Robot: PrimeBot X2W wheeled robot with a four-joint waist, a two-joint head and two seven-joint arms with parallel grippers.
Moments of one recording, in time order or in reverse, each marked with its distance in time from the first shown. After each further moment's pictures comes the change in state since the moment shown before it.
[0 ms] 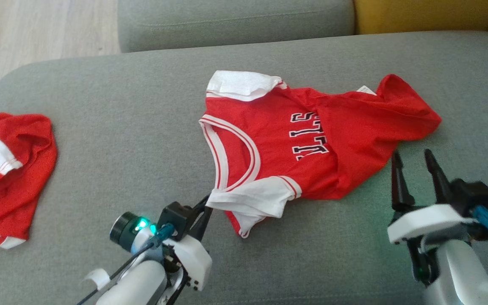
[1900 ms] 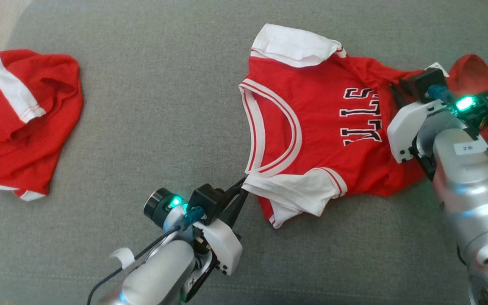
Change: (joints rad) left arm -0.101 -0.095 -0.058 0.002 -0.015 -0.054 -0.026; right arm -0.692 -0.123 0.193 0.759 -0.373 0.000 0.114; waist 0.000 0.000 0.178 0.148
